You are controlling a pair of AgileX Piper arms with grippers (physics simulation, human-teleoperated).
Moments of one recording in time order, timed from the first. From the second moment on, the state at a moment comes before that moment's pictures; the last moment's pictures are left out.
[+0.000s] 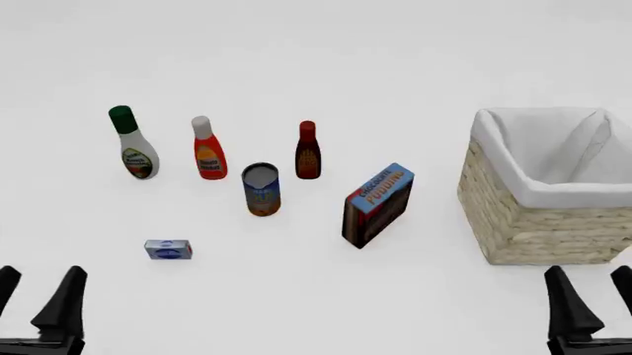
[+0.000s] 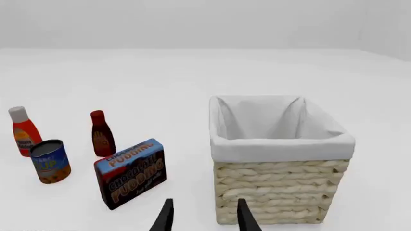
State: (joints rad) left arm 0.00 0.00 0.00 0.00 0.00; right arm 0.00 0.00 0.00 0.00 0.00
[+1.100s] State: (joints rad) left arm 0.00 0.00 0.00 0.00 0.00; right arm 0.08 0.25 -0.29 0.05 -0.05
